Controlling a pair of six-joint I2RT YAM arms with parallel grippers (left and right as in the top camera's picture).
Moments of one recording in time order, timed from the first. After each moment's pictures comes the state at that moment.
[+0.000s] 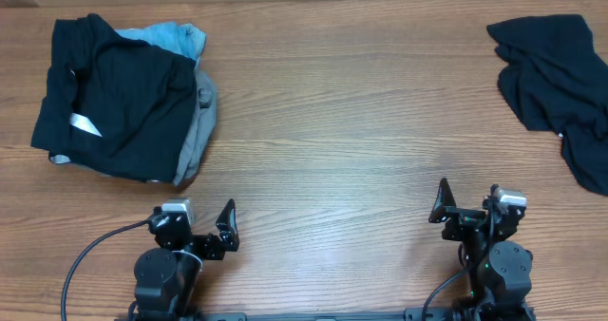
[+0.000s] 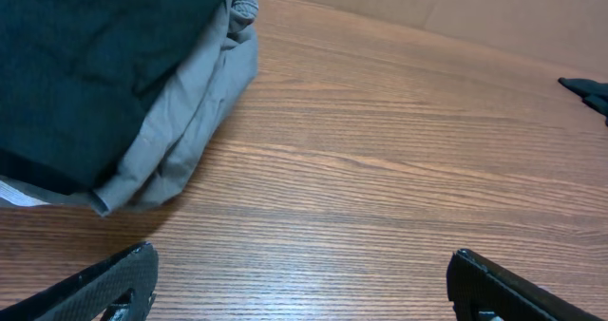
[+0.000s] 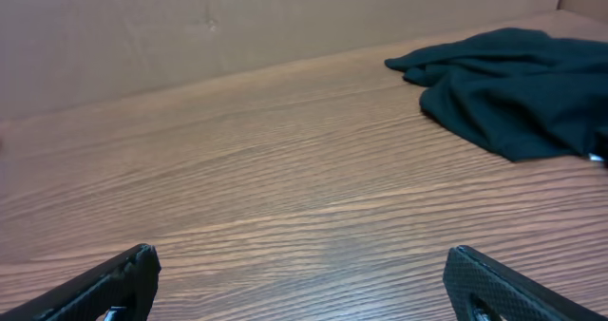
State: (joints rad) left arm -0.10 0.02 0.15 -0.49 0.08 -0.28; right arm 0.09 0.01 0.13 -0.37 0.14 0.21
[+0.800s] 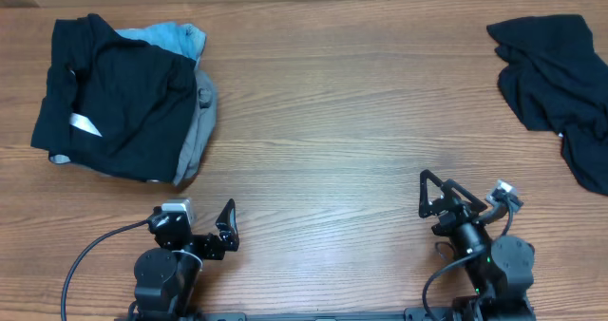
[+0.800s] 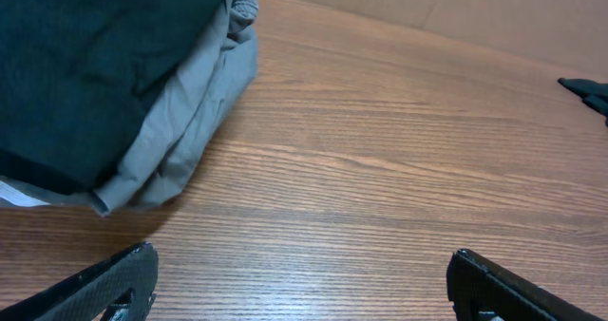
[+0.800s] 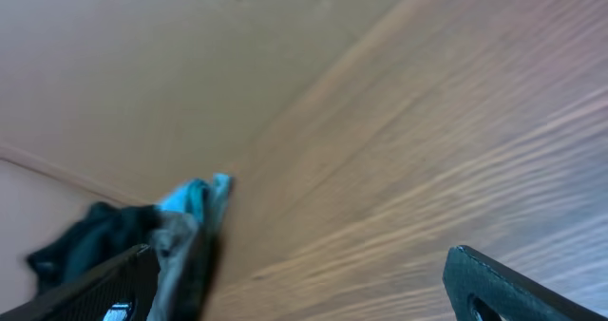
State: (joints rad) left arm -0.10 0.02 0.15 -0.49 0.08 -0.28; right arm 0.09 0.18 0.16 -0.20 -0.18 0.80
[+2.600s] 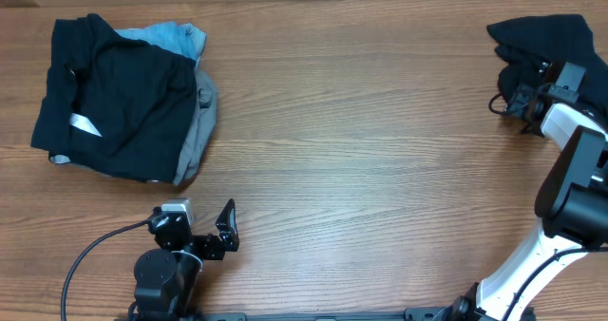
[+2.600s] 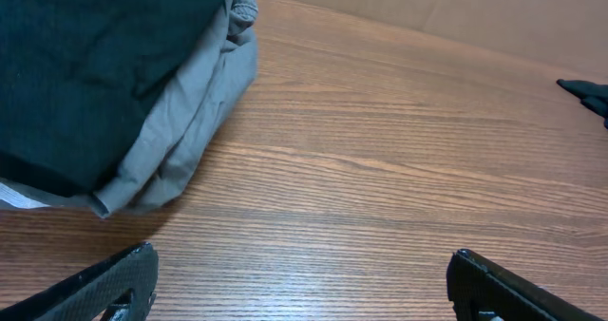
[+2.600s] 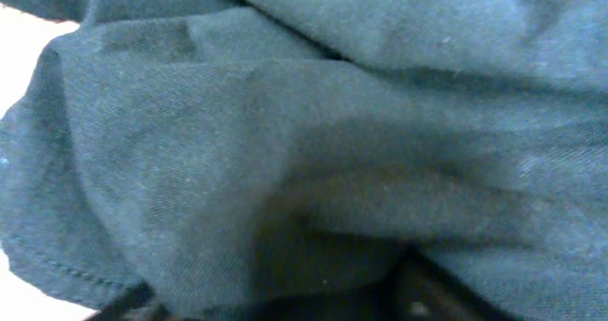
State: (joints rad) left arm -0.10 0.01 0.15 -0.49 0.08 -0.28; right arm -0.42 2.13 1.33 -0.16 0.13 0.06
